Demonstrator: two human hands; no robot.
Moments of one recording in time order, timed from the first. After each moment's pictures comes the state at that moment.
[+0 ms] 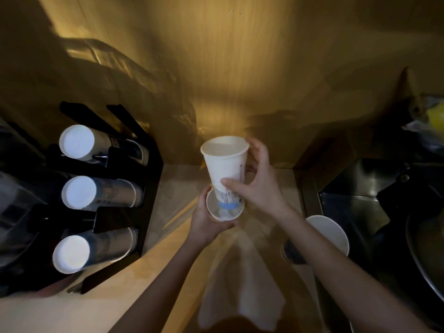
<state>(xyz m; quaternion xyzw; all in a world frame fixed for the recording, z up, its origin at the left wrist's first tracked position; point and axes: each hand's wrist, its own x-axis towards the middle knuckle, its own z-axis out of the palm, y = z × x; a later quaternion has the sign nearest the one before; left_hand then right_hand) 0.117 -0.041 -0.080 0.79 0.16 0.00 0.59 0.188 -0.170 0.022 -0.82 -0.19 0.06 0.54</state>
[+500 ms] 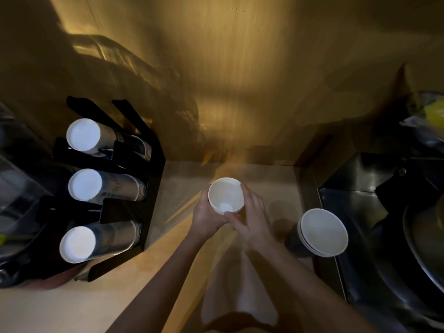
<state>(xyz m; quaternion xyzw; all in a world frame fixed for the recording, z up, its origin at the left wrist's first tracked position) 0.113 -0.045 -0.071 0.81 0.18 0.01 0.56 0.134 -0.179 -0.072 -0.90 -0.18 0.06 0.39</state>
